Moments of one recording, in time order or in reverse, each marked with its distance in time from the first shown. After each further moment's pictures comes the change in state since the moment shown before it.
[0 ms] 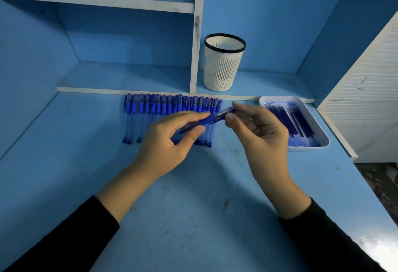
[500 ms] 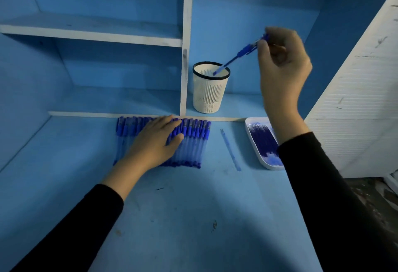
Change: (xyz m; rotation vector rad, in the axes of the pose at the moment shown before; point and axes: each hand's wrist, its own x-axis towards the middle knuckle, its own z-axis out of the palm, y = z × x) left_hand 0.045 -0.060 -0.007 0.661 -0.396 -0.281; right_hand 0.138 -0.057 -0.007 -0.401 0.324 -0.561
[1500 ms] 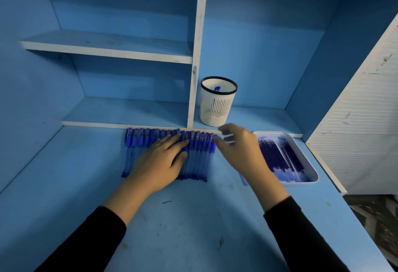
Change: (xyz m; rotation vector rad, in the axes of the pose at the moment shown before) left_hand -0.022 0.008 -0.004 -0.009 0.002 0.020; right_hand -0.098 0.033 0.004 -0.453 -0.724 0.281
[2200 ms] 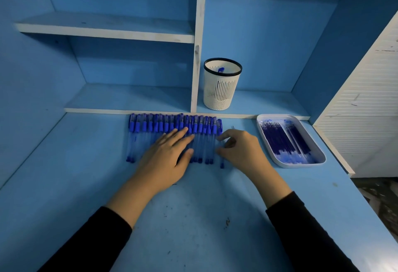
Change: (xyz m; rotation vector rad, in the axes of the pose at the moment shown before) left_hand -0.025 0.006 0.009 0.024 -0.009 0.028; right_hand -0.031 -0.002 0.006 0.004 -0.233 0.269
